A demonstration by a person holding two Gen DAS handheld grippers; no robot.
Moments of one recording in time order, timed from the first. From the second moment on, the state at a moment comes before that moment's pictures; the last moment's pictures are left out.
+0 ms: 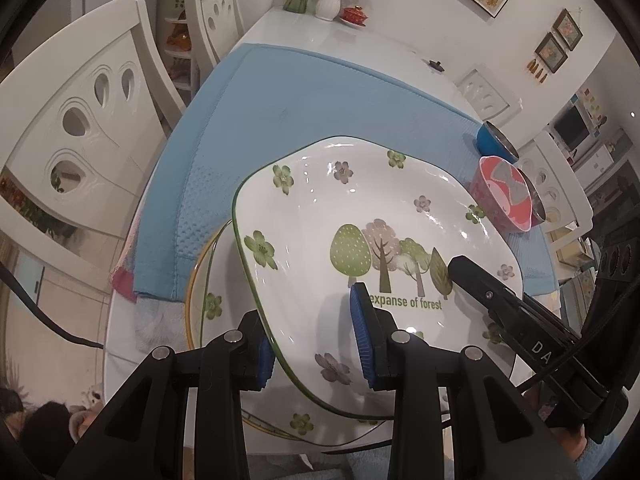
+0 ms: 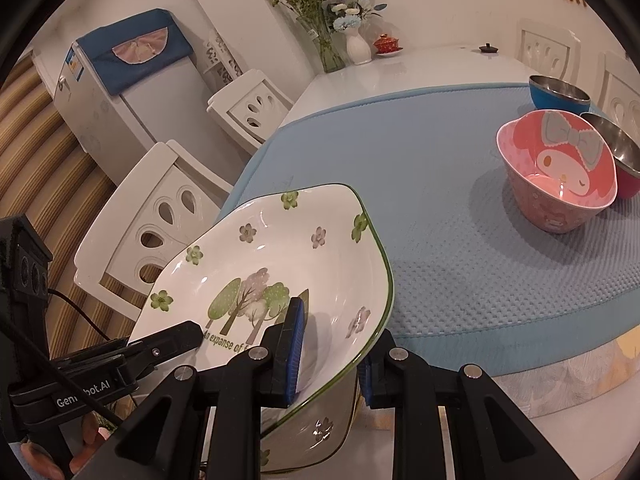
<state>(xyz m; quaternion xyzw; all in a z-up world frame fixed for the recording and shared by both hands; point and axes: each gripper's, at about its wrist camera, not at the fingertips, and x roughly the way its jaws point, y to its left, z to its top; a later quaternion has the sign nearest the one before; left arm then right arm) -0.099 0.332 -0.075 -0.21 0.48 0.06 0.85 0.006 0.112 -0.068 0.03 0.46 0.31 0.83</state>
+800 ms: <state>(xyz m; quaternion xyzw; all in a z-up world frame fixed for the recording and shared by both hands) -0.106 0.336 -0.084 -0.22 0.49 0.07 0.84 -0.007 0.125 -0.080 0.05 0.48 0.31 0.82</state>
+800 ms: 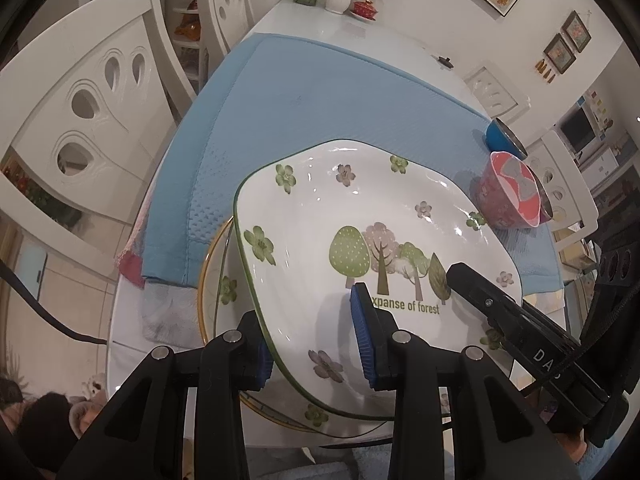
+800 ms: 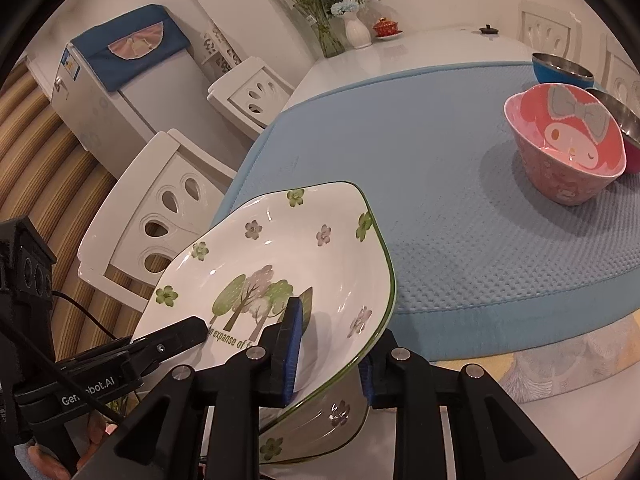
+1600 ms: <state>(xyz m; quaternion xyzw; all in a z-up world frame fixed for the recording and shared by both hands) -0.120 0.337 -0.091 -0.22 0.50 0.06 0.84 -0.020 0.134 -0.090 0.05 0.50 0.30 0.81</state>
